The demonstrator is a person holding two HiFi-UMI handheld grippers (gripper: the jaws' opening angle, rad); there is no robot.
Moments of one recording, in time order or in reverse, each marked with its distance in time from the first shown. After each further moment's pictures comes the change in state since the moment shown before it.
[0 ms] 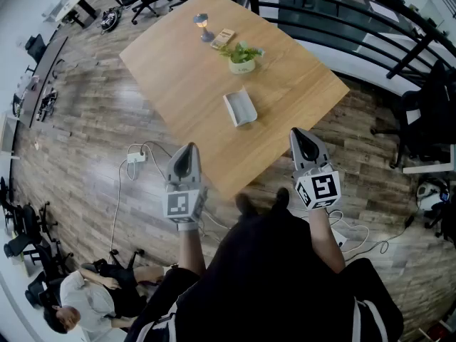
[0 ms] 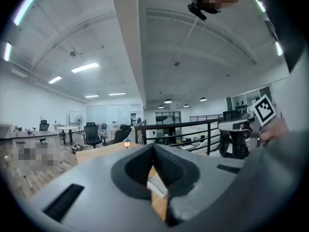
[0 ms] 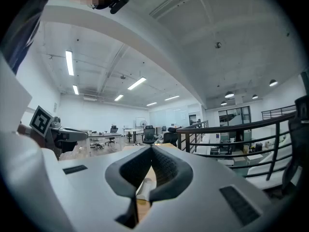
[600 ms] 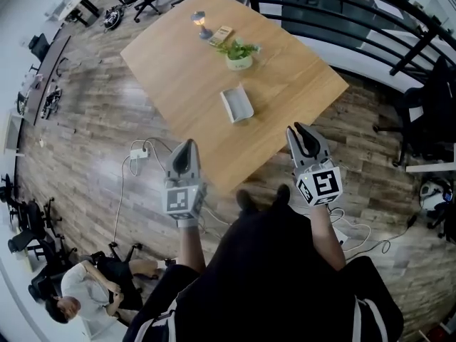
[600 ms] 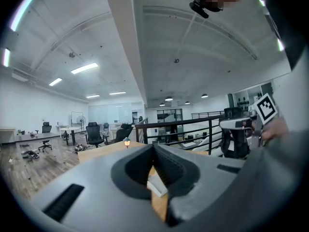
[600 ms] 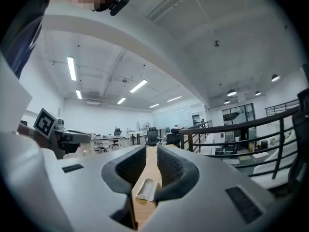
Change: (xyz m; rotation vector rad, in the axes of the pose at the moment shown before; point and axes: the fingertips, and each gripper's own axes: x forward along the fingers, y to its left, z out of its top) left arm 0.006 -0.025 0.004 0.015 0.029 0.027; right arm -0.013 -0.022 0.002 0.033 -0.029 0.056
